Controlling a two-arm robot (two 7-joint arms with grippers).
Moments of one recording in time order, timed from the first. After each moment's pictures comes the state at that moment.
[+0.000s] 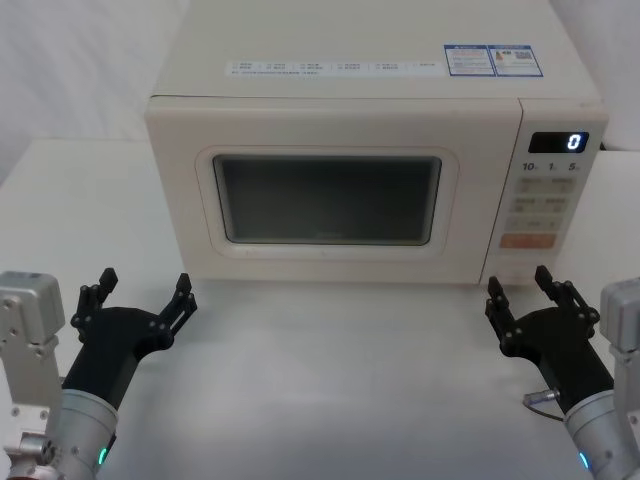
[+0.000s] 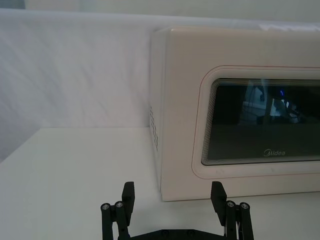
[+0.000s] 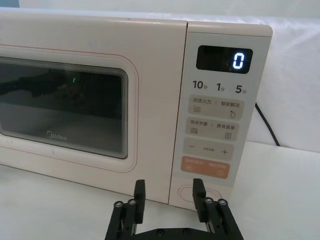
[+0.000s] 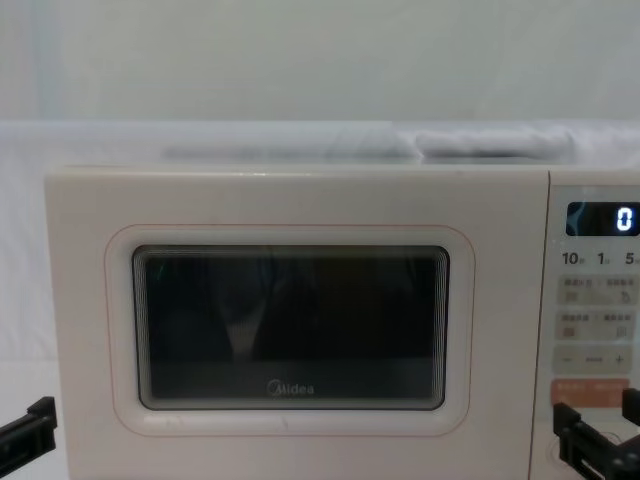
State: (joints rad) left arm 0.27 0.24 0.04 -1.85 -0.25 -0.02 -0.02; right arm -0.17 0.19 -0.26 -1.77 0.07 -0.06 -0.03
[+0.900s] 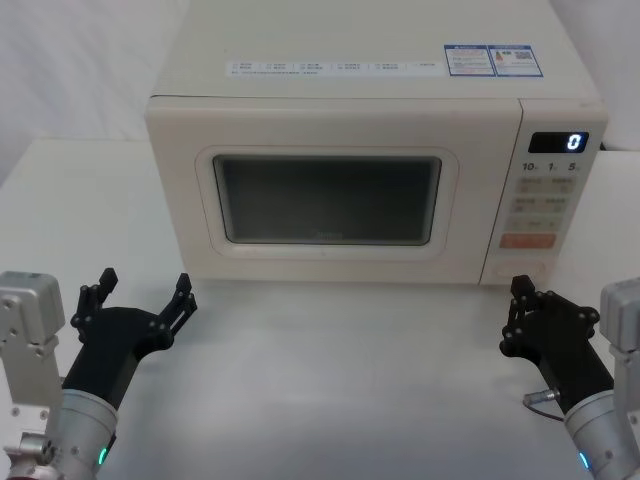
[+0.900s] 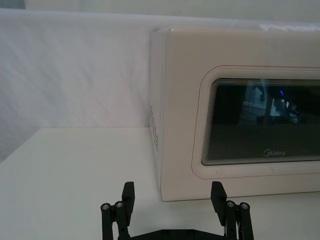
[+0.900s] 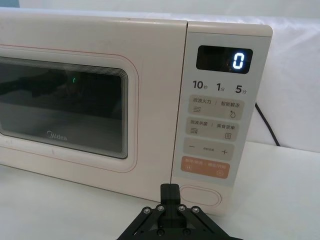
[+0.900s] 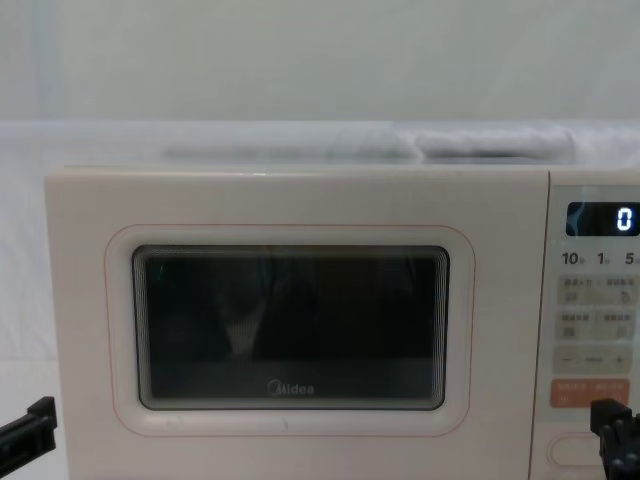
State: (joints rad) left arm 0.27 0.24 0.04 -1.85 -0.25 -0.02 -0.02; right arm -0.17 0.19 -0.26 -1.77 0.07 -0.06 -0.03
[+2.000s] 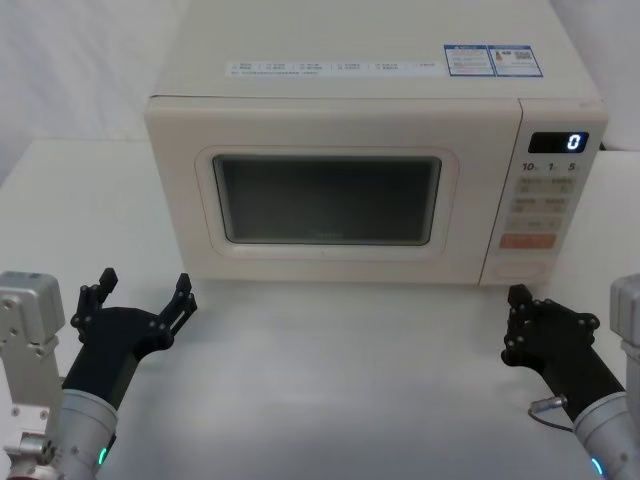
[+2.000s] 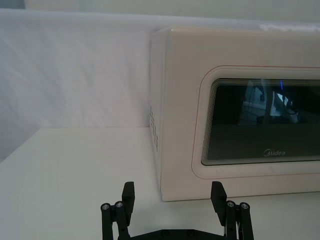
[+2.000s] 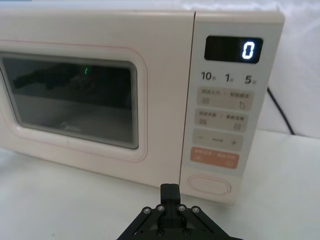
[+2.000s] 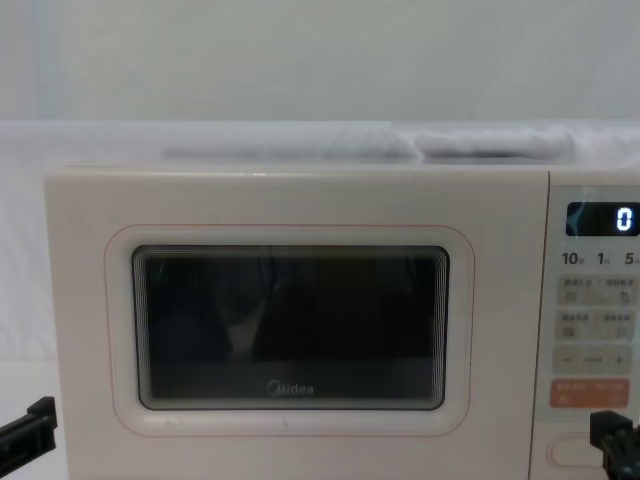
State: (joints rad) left arm 0.27 0.24 0.04 -1.85 -0.25 -0.02 -0.02; right arm -0.21 0.17 -0.21 -1.84 0.09 0.03 0.08
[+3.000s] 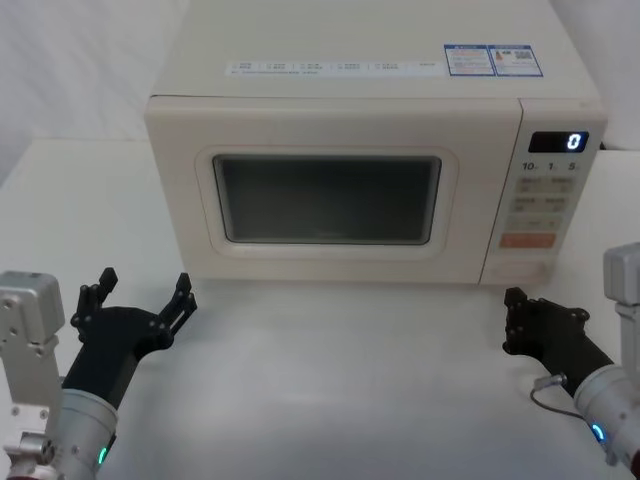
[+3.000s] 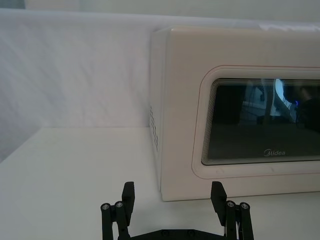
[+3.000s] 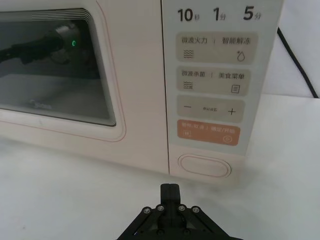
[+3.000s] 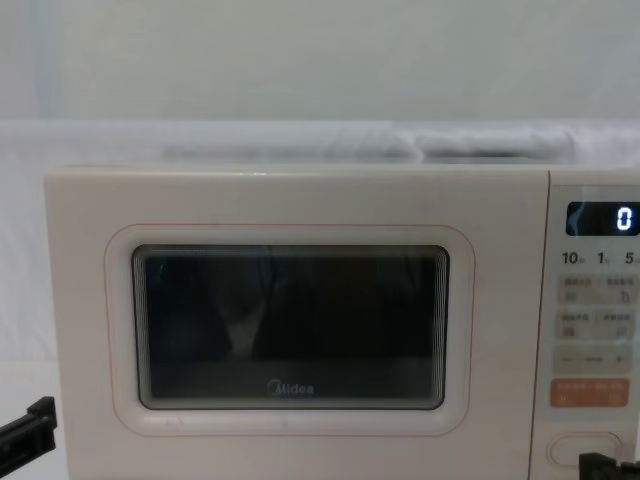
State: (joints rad) left arm 0.27 0.24 0.04 -1.85 -0.25 -0.02 -0.02; right arm -0.06 0.18 -0.17 -1.67 0.19 0.16 0.18
